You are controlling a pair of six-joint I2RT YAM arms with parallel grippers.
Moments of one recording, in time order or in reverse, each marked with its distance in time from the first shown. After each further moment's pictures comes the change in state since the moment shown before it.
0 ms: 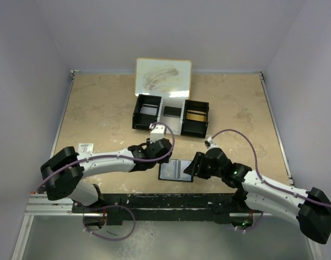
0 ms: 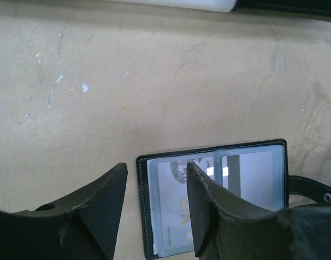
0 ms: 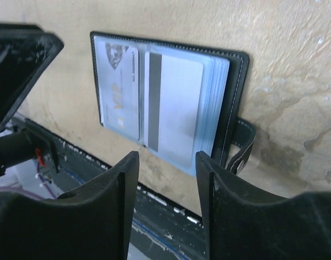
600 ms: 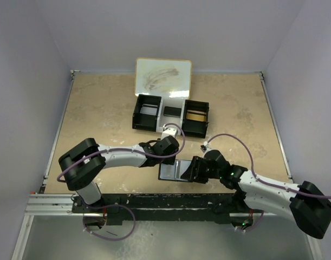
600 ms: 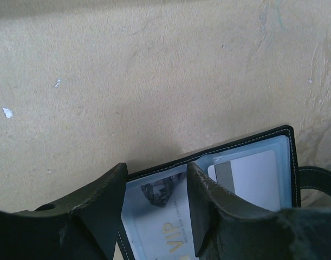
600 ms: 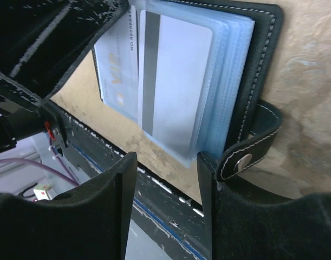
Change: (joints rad) left arm 0.054 0.219 0.107 0.107 0.214 0.214; right arm -0.001 0.028 -0.091 0.122 -0.154 0.048
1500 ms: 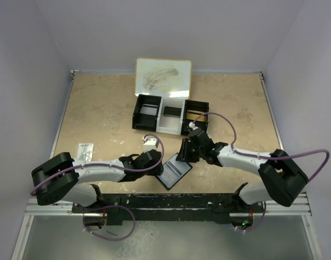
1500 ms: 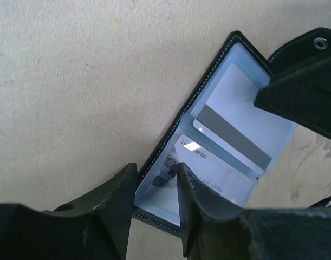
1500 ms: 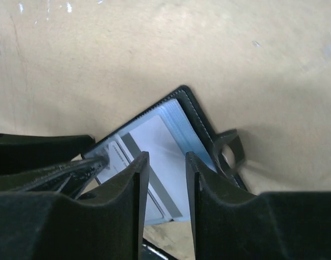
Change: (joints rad) left arm -0.042 -0.291 -0.344 0.106 0.015 -0.238; right arm -0.082 0.429 0.351 -0.032 0.105 -0.240
